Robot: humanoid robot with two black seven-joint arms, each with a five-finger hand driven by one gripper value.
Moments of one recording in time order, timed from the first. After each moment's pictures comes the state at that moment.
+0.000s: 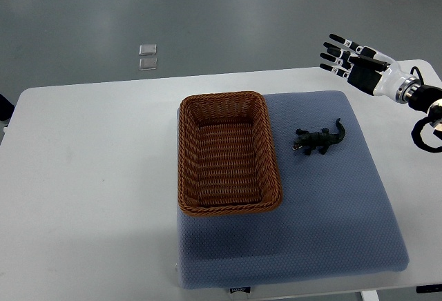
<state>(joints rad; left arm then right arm) 0.09 0.00 -0.11 -0.16 0.04 0.00 0.01 0.94 -0.48 0.19 0.60 0.39 0.50 0.14</state>
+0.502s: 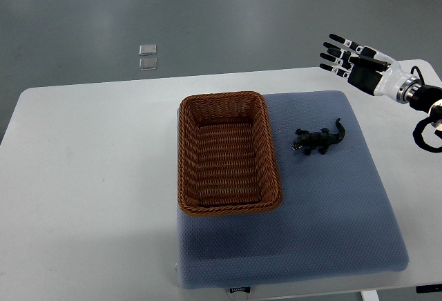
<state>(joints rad) 0.09 0.00 -0.11 -0.16 0.04 0.00 0.01 0.94 -0.48 0.19 0.60 0.38 0.52 0.14</state>
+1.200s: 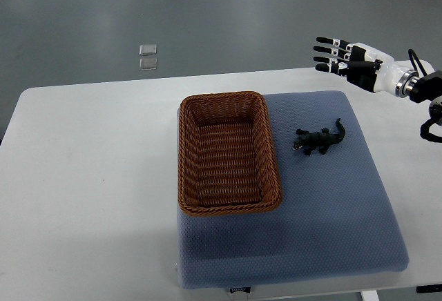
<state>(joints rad) 0.06 0.00 -0.11 -0.16 0.04 0.00 0.01 0.99 -0.49 0.19 0.60 -0.08 0.52 0.25</state>
